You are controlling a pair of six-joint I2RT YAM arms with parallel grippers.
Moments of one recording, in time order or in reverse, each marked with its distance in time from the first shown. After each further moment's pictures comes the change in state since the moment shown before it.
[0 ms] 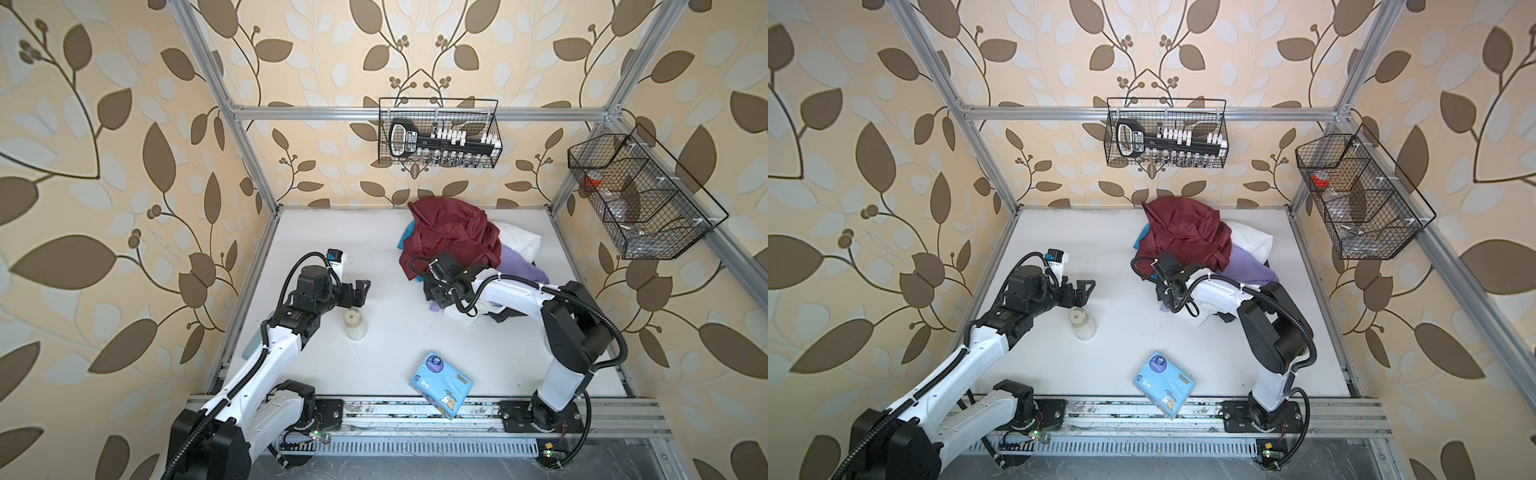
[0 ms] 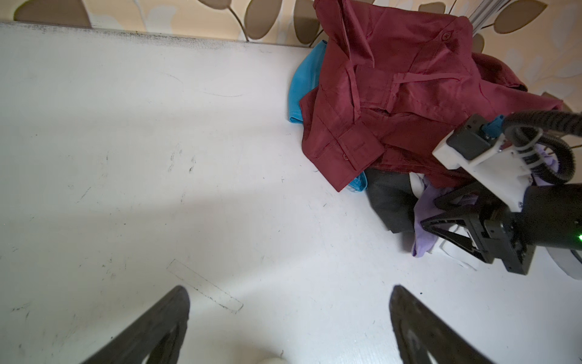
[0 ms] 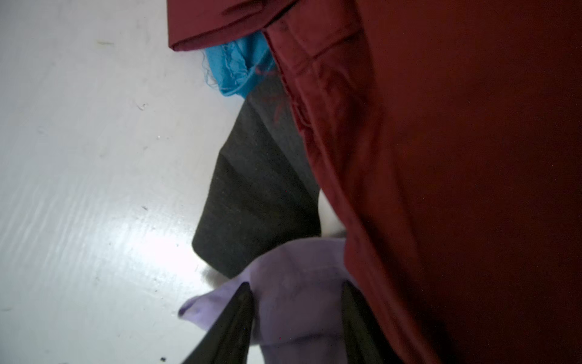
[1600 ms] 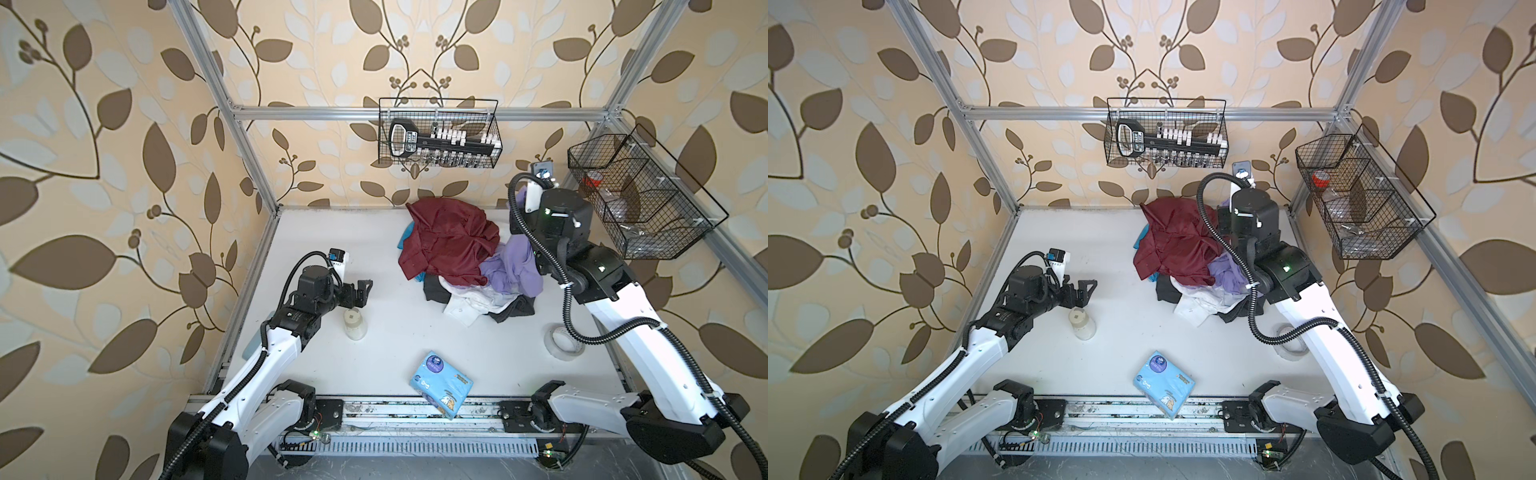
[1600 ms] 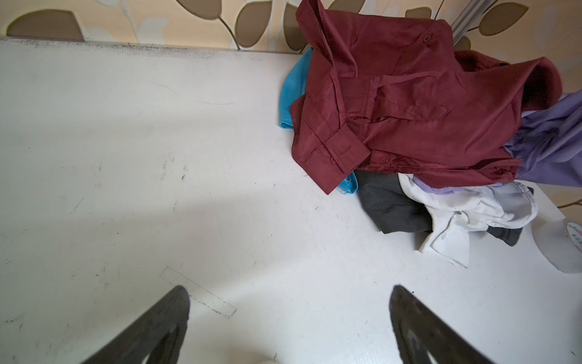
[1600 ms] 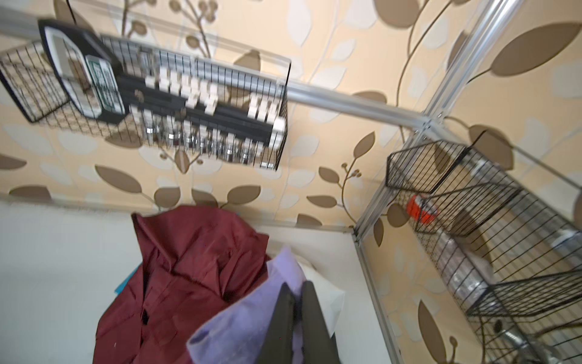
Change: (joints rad) left arm -0.026 -0.018 0.008 -0.001 -0.007 0.002; right arm -0.138 -0.568 0.452 0.021 0.462 -0.290
